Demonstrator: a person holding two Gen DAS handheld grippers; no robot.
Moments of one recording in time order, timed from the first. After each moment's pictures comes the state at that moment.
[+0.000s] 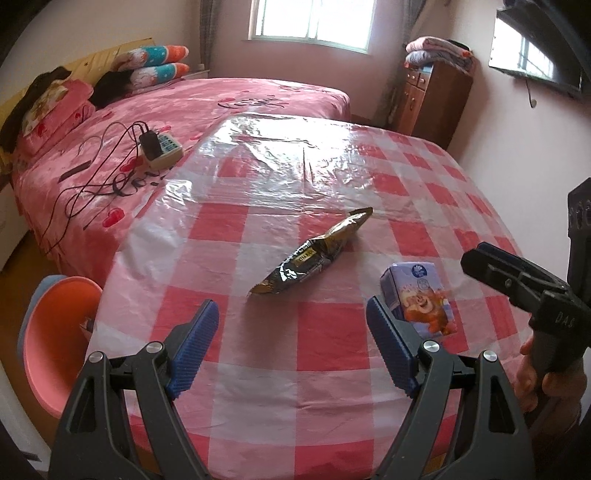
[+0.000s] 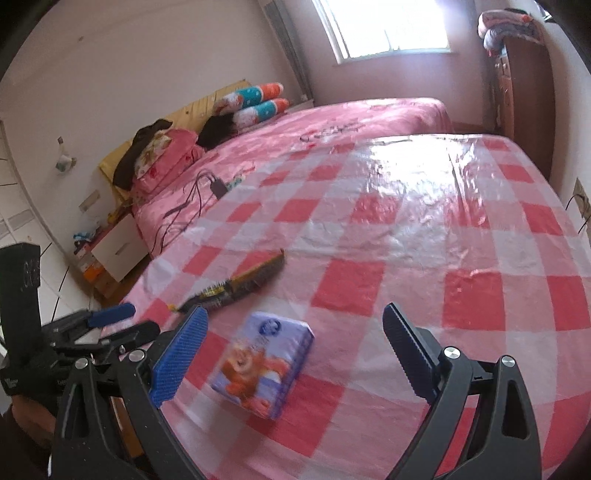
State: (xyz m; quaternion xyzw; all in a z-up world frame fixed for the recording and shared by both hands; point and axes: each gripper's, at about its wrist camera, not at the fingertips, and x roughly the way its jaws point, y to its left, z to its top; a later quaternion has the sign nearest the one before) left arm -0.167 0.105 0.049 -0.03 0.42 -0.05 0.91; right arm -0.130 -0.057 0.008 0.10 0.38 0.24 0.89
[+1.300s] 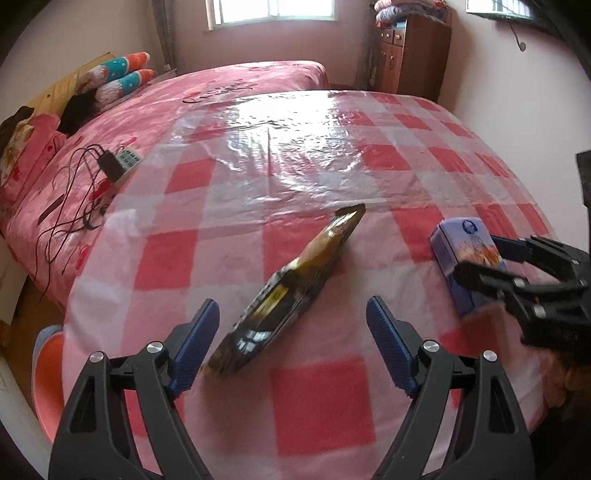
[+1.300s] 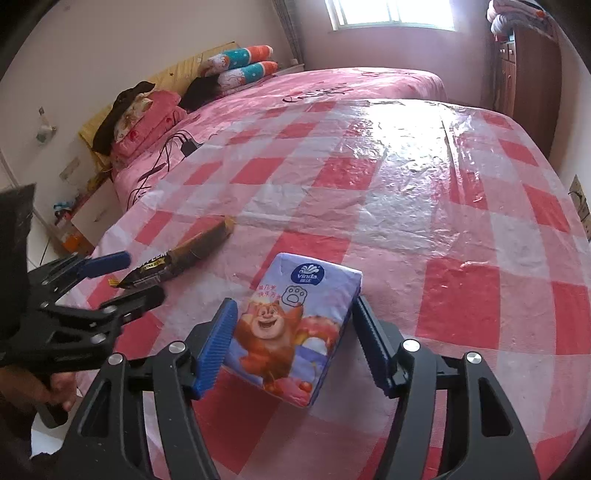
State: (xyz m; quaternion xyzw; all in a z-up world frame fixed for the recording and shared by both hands) left arm -0.094 0.058 0.023 0.05 0.45 -0.07 0.89; right arm -0.097 -0.062 -0.018 0.06 0.43 0.21 0.88
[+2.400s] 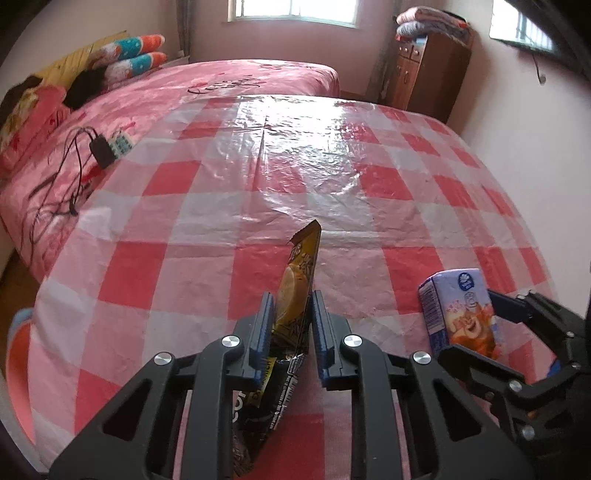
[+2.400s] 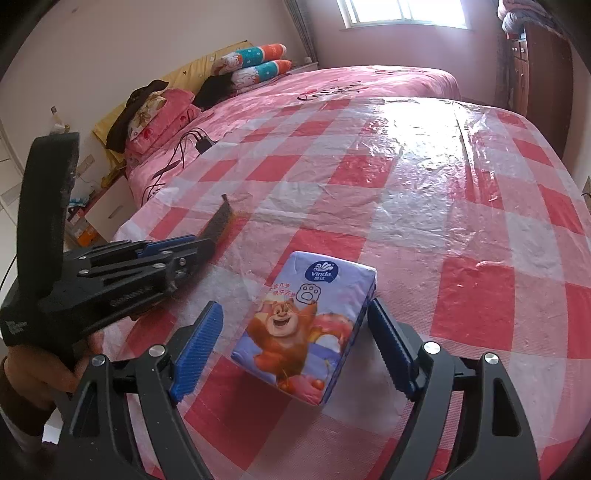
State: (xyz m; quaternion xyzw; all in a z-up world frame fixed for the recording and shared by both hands) left arm -0.075 0.053 0.023 -0.02 0.45 -0.06 0.89; right arm -0.102 -0.059 -0.016 0.06 0.43 0.24 0.87
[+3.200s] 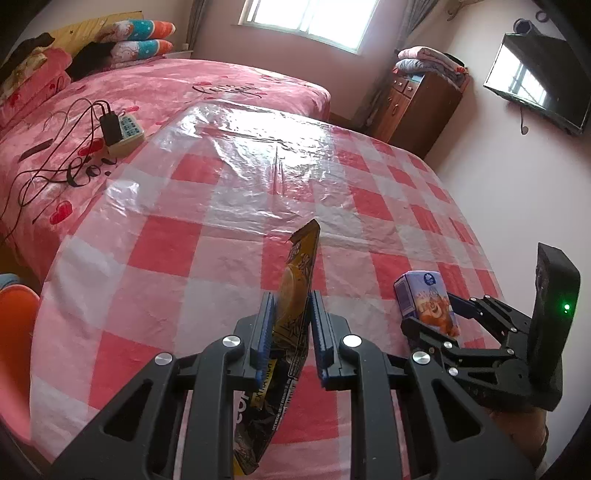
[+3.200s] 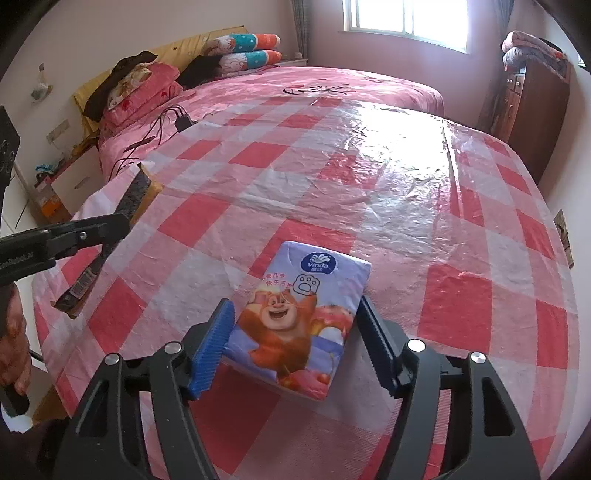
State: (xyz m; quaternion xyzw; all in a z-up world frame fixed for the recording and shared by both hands) left arm -0.106 0.106 0.037 -0.11 0.43 -0.11 0.89; right arm -0.104 -0.031 -0.023 -0.03 0.43 0.18 0.88
